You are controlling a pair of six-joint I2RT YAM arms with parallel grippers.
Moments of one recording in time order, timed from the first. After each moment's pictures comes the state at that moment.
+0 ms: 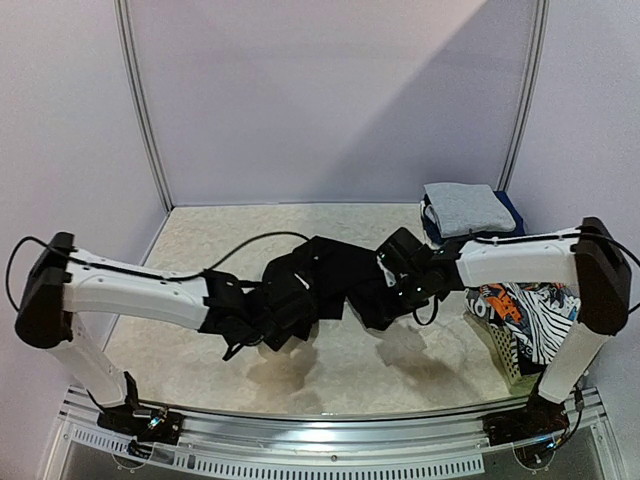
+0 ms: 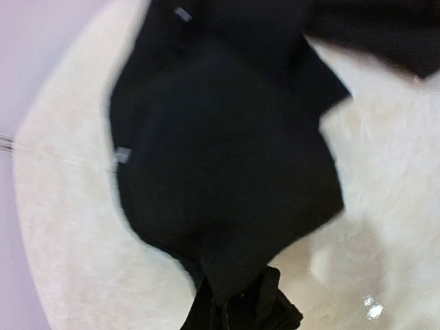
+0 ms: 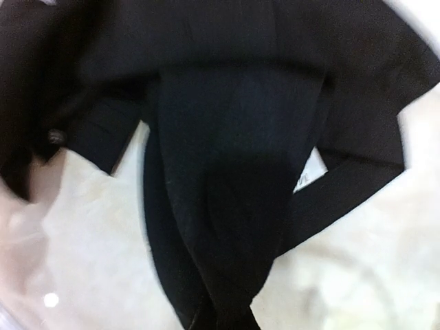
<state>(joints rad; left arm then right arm) -1.17 1.65 1.03 -0.55 -0.64 -0.33 0.85 1.73 1.10 -0.47 0.12 0.47</state>
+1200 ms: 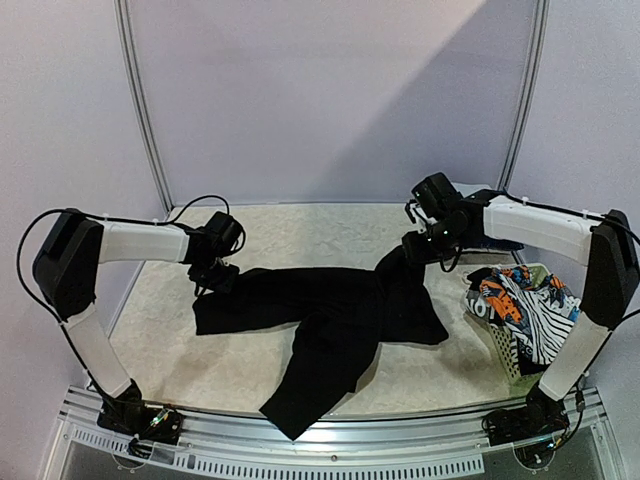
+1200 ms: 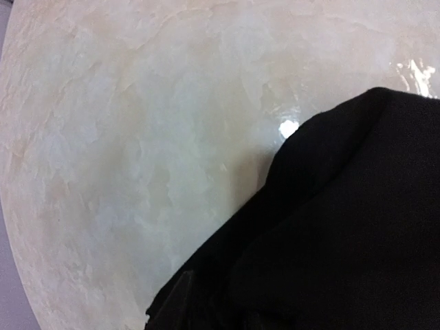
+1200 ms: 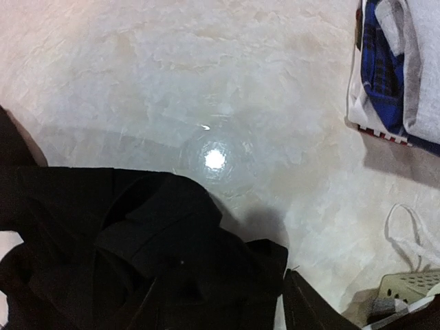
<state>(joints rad) -0.48 1.76 1.07 -0.50 -0.36 -0.19 0.59 1.70 1.33 -0.66 0.12 0.34</state>
